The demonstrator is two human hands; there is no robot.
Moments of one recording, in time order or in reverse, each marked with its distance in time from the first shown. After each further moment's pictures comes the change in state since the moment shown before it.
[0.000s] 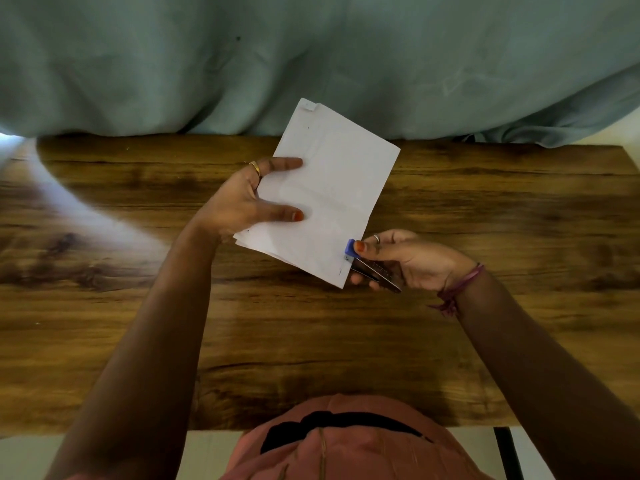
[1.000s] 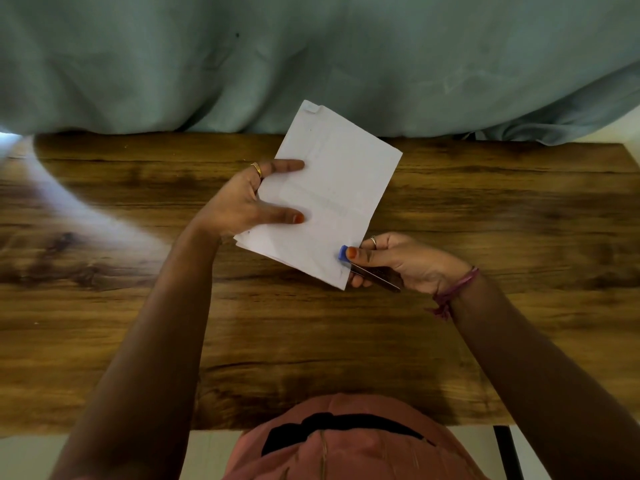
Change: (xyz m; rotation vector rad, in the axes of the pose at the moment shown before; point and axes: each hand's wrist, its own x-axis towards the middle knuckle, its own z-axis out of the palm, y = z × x) left_hand 0.000 -0.005 0.000 0.019 -0.026 0.004; right_hand 0.007 0.007 0.006 -0.131 0.037 -0.039
